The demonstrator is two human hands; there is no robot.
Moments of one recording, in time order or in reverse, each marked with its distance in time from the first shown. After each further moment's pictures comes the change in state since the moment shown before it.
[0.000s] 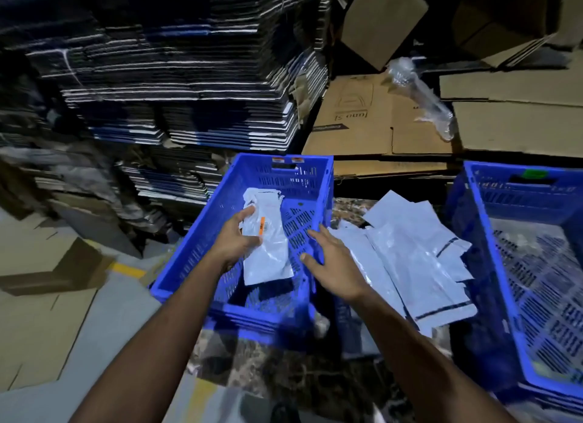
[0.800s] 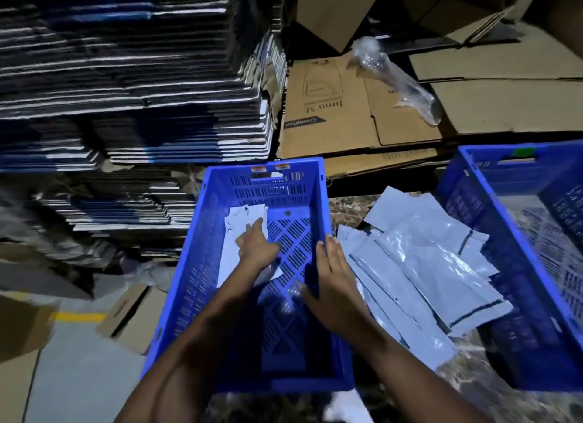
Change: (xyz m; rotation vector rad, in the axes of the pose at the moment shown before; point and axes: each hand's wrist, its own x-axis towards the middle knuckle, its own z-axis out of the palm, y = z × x) left_hand 0.111 -0.026 0.058 0.530 -0.110 -0.112; right_hand 0.021 0.009 0.057 -0.398 0.173 0.076
